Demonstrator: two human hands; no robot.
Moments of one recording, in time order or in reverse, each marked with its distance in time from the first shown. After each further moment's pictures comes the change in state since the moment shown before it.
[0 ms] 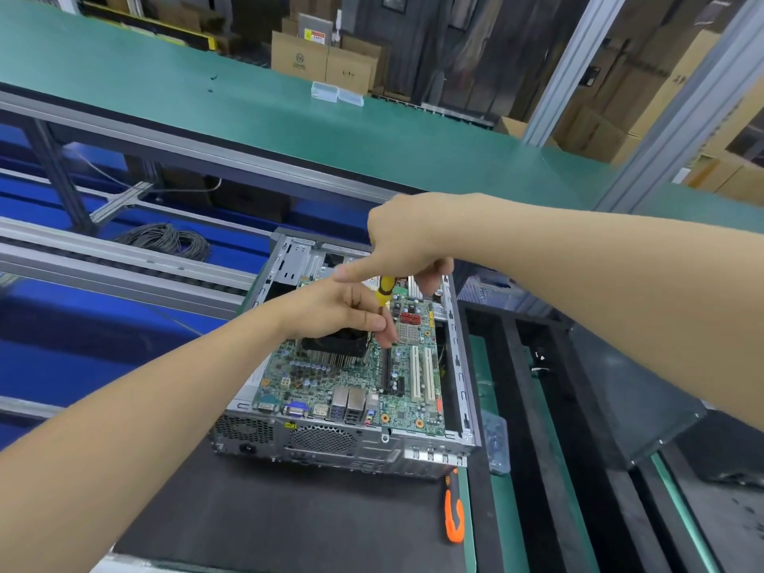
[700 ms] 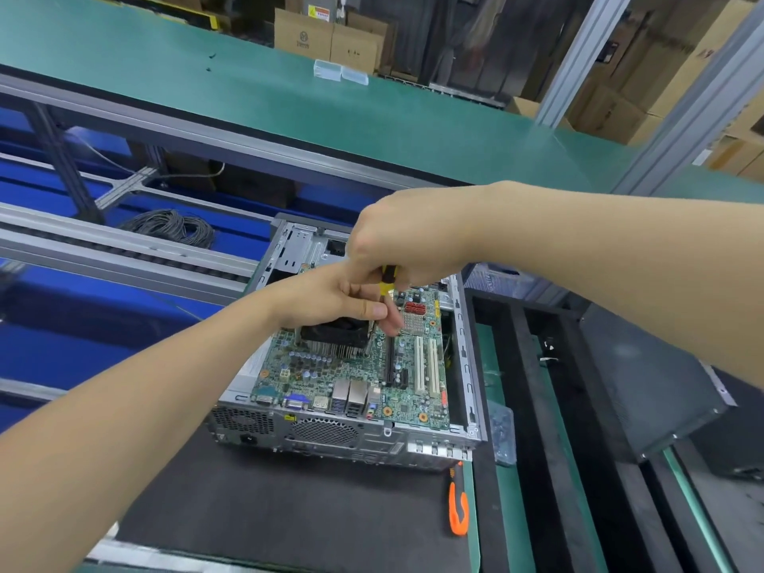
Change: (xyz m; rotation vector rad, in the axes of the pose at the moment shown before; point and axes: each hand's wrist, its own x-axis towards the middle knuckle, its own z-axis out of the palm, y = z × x) left_hand 0.000 -0.006 -0.003 -0.063 -0.010 -0.038; right_hand 0.022 0.022 0.017 -0.454 0.335 -0.787
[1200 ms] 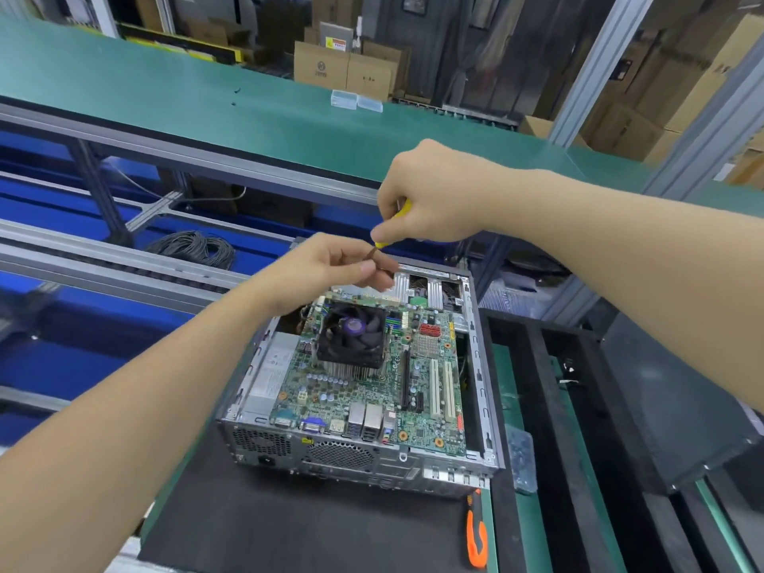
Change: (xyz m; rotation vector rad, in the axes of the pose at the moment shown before) left_hand -0.013 0.023 -0.043 -0.028 0.280 0.122; right_hand -0.013 0.036 -0.024 0.372 0.292 0.526
